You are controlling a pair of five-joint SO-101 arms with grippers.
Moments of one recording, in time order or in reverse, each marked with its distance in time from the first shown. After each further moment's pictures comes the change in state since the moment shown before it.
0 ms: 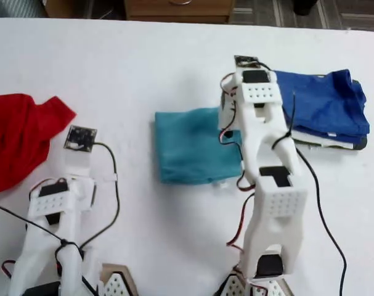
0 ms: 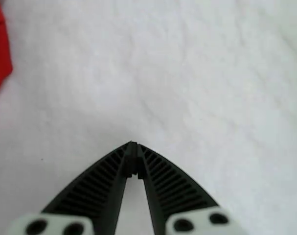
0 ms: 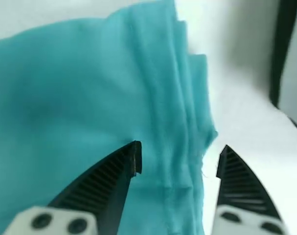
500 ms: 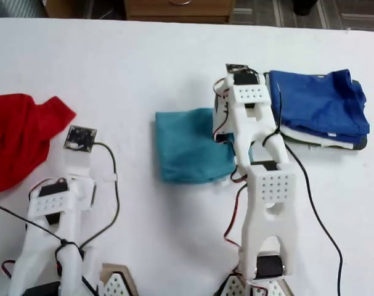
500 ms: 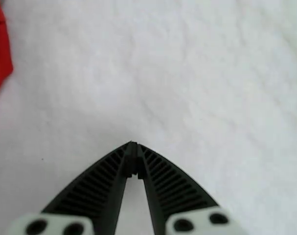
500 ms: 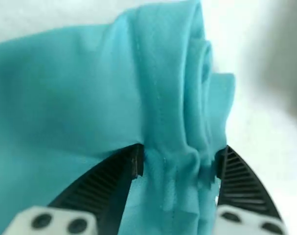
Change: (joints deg) left arm 0.0 0.0 0.0 0.0 0.0; right arm -0.4 15.2 -12.1 2.5 0.0
